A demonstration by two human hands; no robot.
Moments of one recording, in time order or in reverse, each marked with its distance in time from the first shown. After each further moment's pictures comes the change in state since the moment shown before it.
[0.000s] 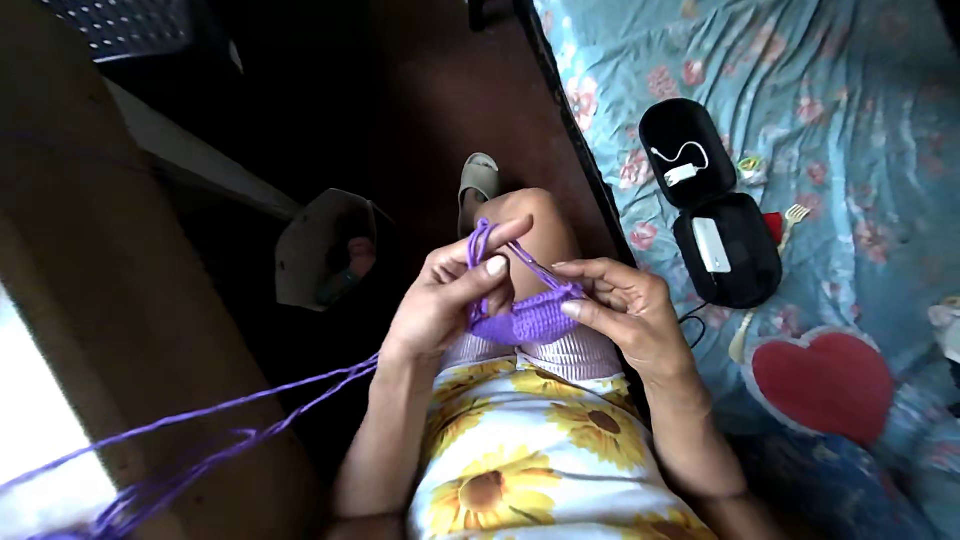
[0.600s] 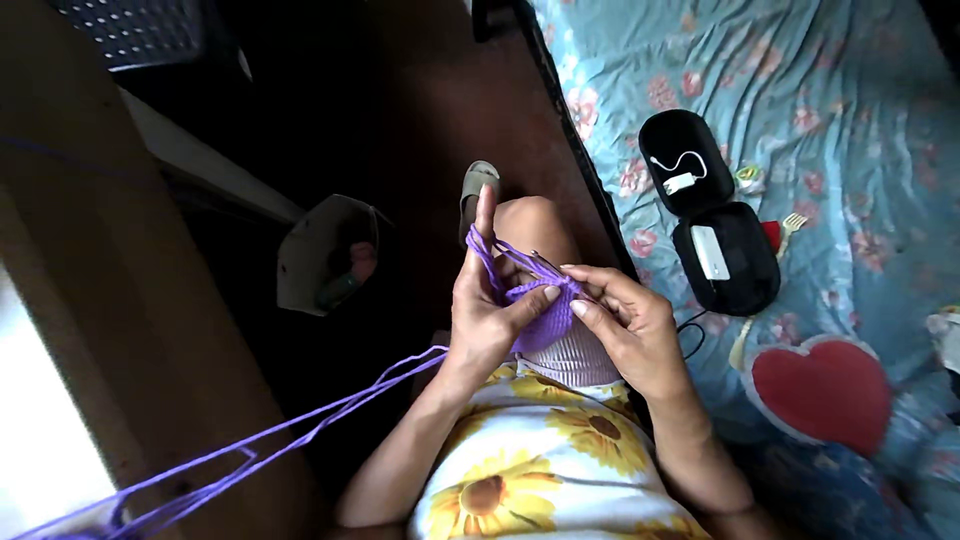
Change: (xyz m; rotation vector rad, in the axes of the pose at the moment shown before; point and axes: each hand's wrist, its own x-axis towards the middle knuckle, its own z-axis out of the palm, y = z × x) left_hand 0.005 -0.021 0.043 0.292 0.320 0.103; right_hand -0.008 0.000 0.006 -0.334 0.120 -0.051
